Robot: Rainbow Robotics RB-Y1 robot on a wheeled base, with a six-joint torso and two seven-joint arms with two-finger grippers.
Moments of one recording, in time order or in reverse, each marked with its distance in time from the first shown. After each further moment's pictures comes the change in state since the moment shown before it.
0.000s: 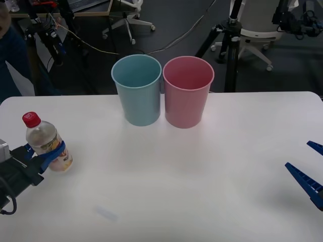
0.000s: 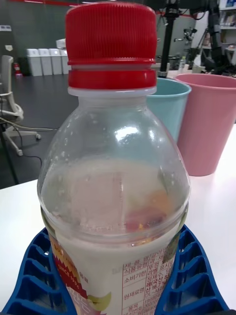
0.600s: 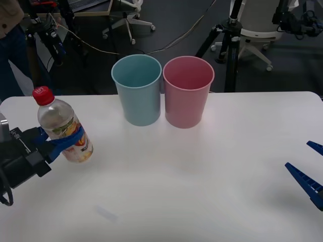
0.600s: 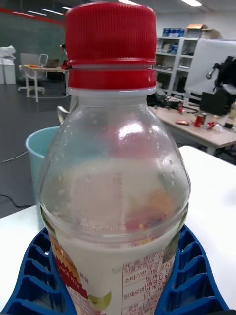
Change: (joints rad) right arm 0.000 0.000 0.000 0.000 0.000 0.000 0.000; left arm 0.004 0.100 -0.040 -0.298 -0.036 -0.028 0.329
